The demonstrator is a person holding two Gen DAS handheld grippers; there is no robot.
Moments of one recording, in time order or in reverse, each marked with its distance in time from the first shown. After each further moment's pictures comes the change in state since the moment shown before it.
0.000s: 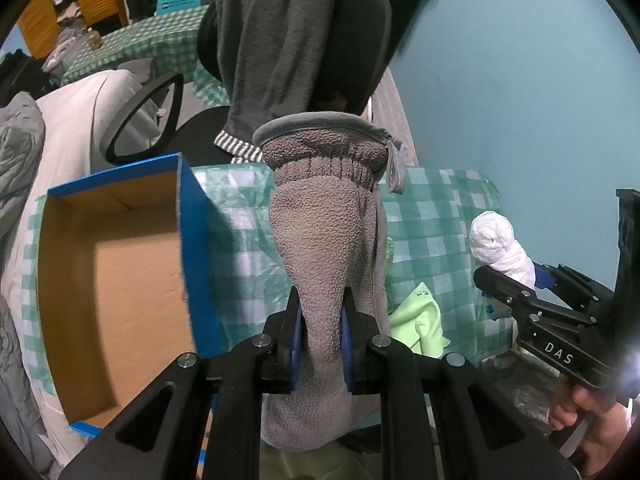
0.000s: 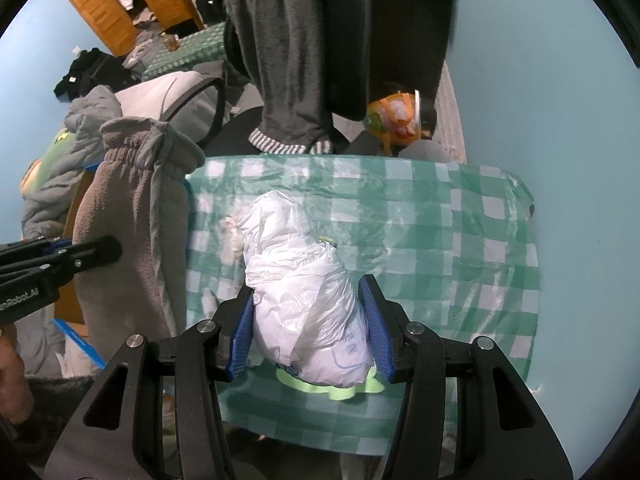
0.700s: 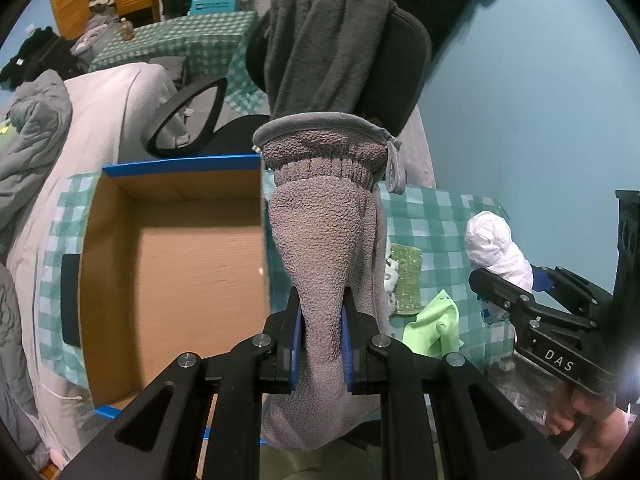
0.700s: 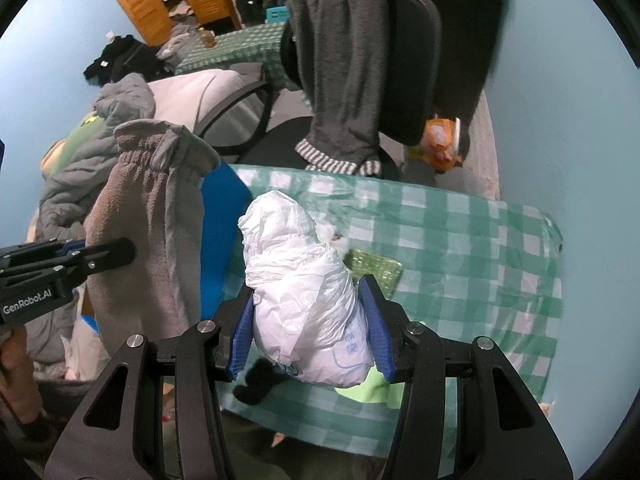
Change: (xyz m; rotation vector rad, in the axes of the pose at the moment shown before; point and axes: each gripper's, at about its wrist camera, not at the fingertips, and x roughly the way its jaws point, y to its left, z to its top) left arm -0.043 0.057 -0.015 -0.089 -0.062 0.014; right arm -0.005 0.074 0.013 -0.103 -0.026 0.054
